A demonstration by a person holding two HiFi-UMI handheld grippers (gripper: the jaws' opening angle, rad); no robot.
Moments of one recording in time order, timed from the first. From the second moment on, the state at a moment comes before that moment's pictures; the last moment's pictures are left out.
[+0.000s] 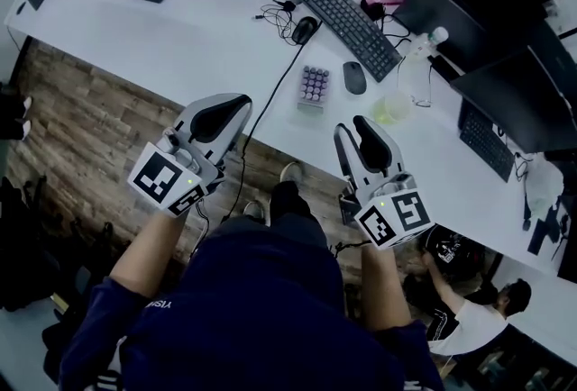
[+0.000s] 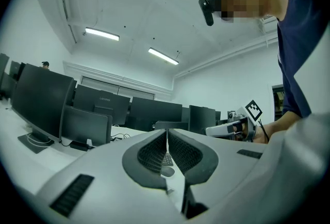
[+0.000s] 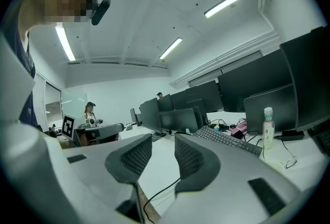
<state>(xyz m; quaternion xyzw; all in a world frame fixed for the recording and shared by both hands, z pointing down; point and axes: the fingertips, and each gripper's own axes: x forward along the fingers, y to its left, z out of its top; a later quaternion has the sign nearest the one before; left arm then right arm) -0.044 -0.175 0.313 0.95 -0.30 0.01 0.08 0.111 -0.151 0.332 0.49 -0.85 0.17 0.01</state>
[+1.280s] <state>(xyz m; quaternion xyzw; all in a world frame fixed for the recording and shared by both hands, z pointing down) 0.001 -0.281 0.409 0.92 -0.37 0.08 0.14 0.138 -0.278 0.435 0.39 -0.90 0.17 0.11</state>
